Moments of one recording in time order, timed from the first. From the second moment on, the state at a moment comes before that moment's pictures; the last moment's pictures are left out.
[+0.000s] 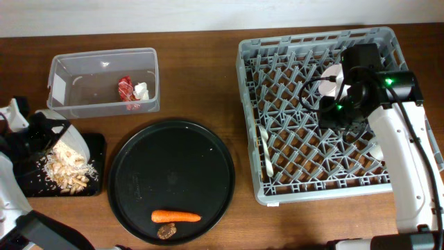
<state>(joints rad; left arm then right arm) 0.75 1.61 1.35 -0.96 0.81 0.00 0.04 1.55 1.59 -1.38 0.00 0.17</state>
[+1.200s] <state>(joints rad) 0.88 1.62 1.35 -0.98 1.03 0.05 0.04 1.55 1.59 -1.39 0.00 0.17</state>
